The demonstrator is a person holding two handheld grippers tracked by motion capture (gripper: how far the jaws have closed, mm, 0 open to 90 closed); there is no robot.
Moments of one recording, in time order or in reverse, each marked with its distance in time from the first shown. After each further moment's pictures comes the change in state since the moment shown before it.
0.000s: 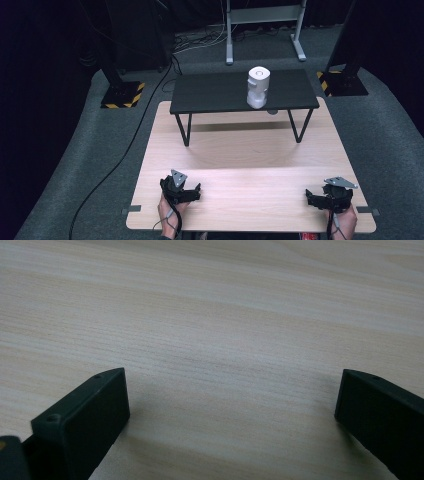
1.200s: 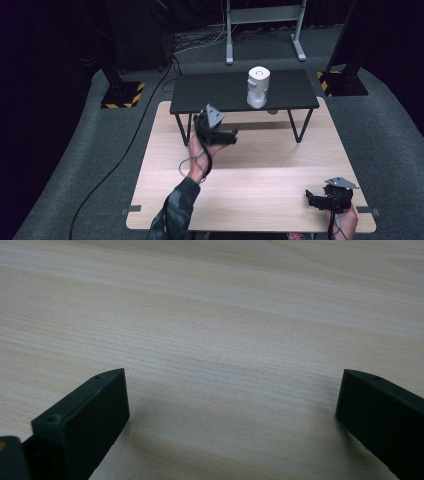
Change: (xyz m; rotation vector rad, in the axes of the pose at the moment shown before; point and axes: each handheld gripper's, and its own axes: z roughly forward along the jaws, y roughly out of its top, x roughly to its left) left arm -0.039 0.153 -0.004 -0.276 -0.085 0.184; right arm -0.007 -0.003 -0.001 -0.013 0.033 -0.007
